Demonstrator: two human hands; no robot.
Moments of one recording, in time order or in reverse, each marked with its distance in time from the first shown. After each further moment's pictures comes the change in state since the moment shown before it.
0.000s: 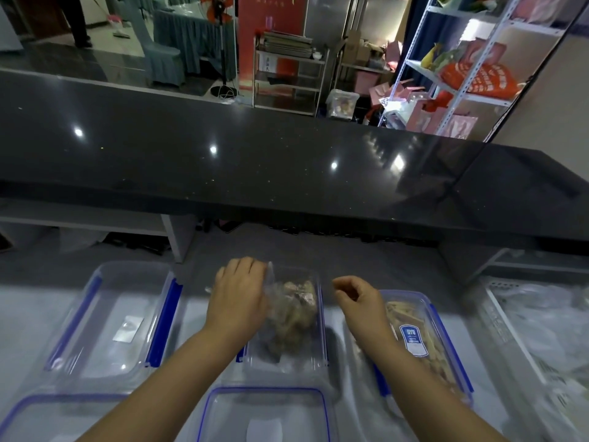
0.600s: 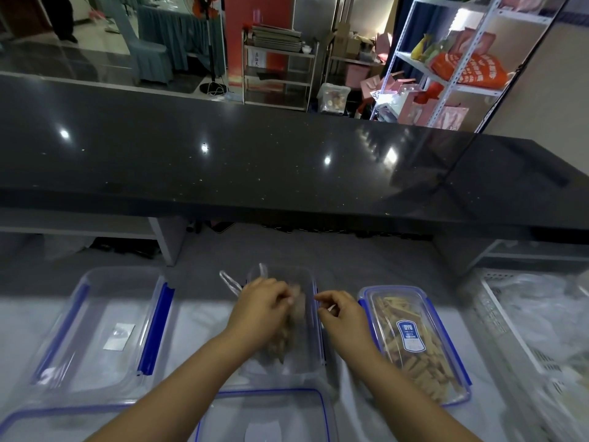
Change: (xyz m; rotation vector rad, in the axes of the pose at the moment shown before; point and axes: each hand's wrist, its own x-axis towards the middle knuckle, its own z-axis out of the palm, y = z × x) left_hand 0.004 0.027 0.020 -0.362 -0.344 -0.100; right_hand -0.014 0.019 0.022 -0.066 -0.040 0.034
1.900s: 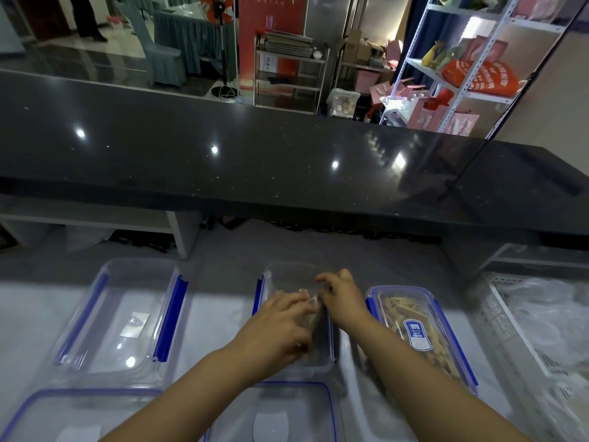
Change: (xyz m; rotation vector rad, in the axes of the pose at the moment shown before) left_hand -0.038 -0.007 -0.001 0.401 -0.153 0.583; right_hand 0.035 -0.015 0.008 -0.300 -0.189 -0.040
